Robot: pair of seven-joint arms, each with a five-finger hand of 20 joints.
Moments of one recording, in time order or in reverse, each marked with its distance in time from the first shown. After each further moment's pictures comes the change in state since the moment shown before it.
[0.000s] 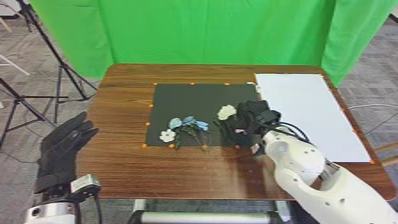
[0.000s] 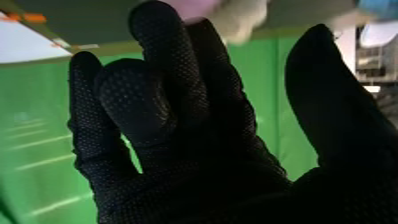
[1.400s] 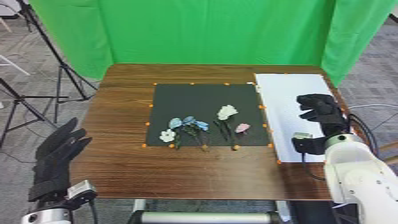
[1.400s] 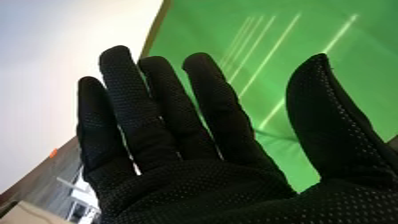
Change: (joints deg) left arm 3.2 2.4 -0.5 0.1 0.4 6.1 -1.0; right arm -25.3 -4.3 34.4 -8.5 40.3 24.4 3.0
